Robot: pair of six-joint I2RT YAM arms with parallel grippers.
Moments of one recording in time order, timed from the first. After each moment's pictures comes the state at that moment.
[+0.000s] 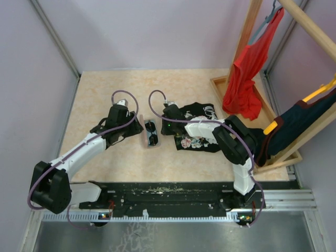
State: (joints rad) left arm -0.43 1.25 0.79 -0.27 -0.07 -0.60; right arm 0.76 1.94 1.19 -0.04 0.01 0.57
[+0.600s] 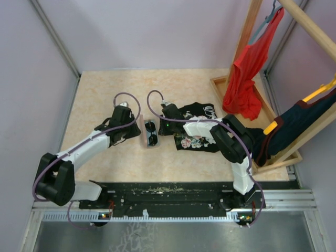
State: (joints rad) left arm -0.43 1.32 0.78 -0.27 -0.12 -0.61; right arm 0.76 1.99 1.22 -0.03 -0.07 0.57
